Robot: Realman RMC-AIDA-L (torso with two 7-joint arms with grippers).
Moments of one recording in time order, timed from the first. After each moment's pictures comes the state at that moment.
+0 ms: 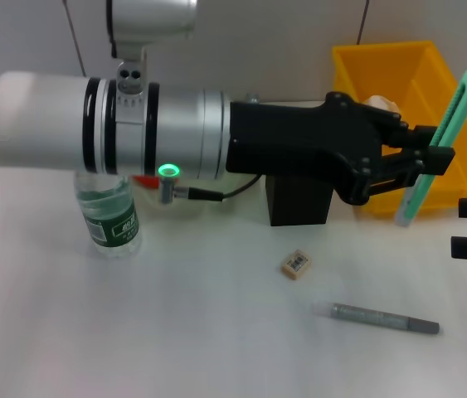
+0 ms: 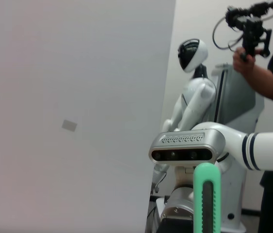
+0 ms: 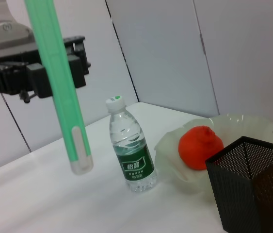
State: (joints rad) left arm -0.66 -2.08 1.49 1.09 1.43 1.31 -1.74; right arm 0.49 1.89 -0.46 -0.69 -2.13 -1.83 1.45
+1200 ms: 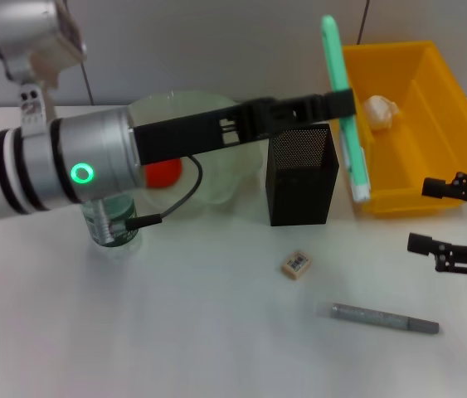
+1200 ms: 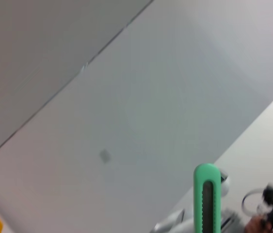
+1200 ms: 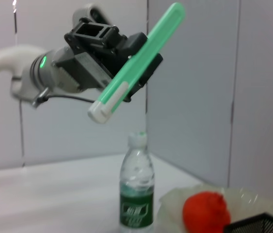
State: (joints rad) left arm -0.55 -2.07 1.39 0.87 1.19 1.40 -2.11; right arm 0.45 1.99 -0.43 -0.61 -2.00 -1.79 1.02
